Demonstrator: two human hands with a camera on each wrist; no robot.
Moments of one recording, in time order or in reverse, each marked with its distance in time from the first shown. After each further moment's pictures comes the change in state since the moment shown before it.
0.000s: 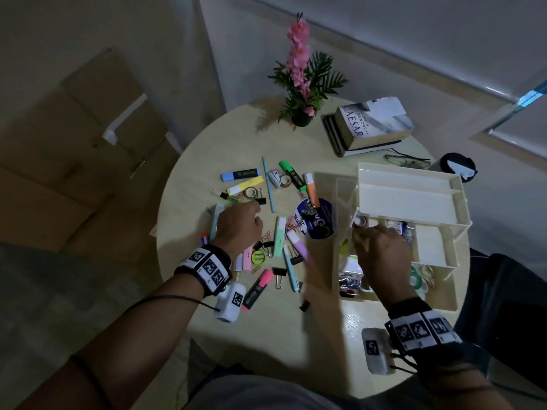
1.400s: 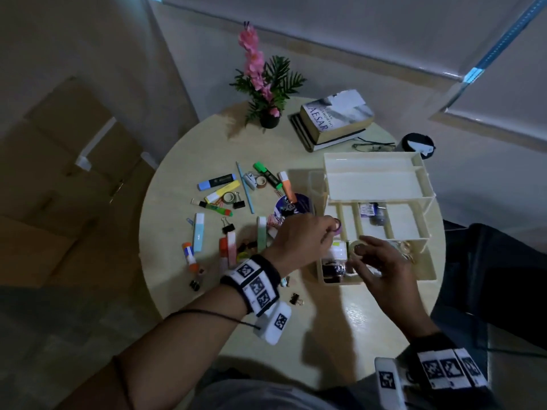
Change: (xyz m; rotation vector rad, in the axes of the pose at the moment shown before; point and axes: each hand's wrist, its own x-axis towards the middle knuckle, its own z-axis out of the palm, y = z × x) left_hand -0.057 0.162 -0.018 -0.165 -0.041 0.596; right_hand -0.091 0.035 -0.008 0.786 0.076 0.152
